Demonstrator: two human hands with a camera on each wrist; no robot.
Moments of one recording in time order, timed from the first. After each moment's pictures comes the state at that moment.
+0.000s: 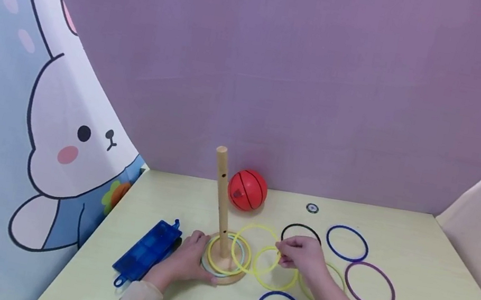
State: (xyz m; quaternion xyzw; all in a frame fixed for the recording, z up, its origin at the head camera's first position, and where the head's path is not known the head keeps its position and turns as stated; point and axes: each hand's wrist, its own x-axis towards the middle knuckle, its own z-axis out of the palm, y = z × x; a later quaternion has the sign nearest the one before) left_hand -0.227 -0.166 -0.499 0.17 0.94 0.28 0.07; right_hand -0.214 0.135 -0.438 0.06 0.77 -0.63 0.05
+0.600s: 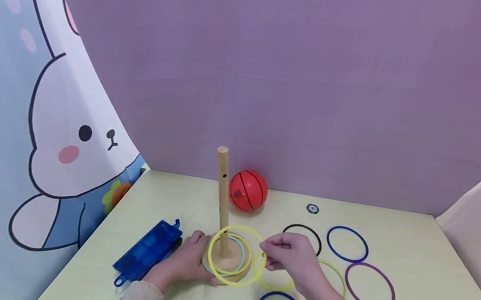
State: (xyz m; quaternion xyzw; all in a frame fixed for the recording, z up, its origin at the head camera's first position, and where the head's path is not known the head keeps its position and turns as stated) left_hand -0.228 -0.165 -0.501 0.16 0.94 0.28 0.08; right_hand -0.183 0.114 -0.389 -0.06 0.74 -0.66 0.10
